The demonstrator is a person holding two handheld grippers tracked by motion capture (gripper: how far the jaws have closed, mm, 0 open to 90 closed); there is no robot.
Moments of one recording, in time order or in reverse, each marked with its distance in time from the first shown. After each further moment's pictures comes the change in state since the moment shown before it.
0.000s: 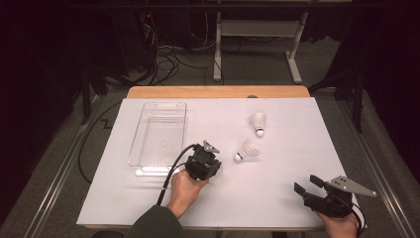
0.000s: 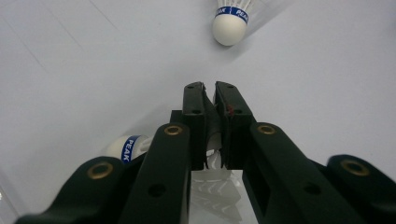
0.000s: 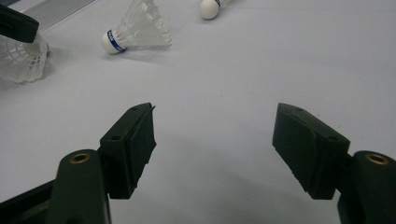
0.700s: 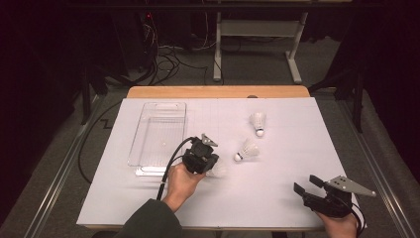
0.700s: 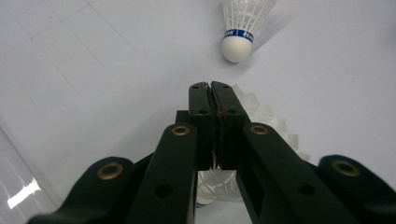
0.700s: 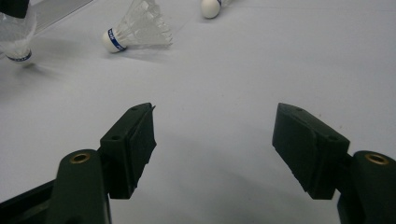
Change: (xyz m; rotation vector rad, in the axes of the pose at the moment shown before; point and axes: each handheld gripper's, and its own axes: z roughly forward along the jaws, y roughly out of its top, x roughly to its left) left arm 0.011 0.017 -0.017 -0.005 0.000 0.027; right arm 0.000 0.000 0.001 0.003 0.001 -0.001
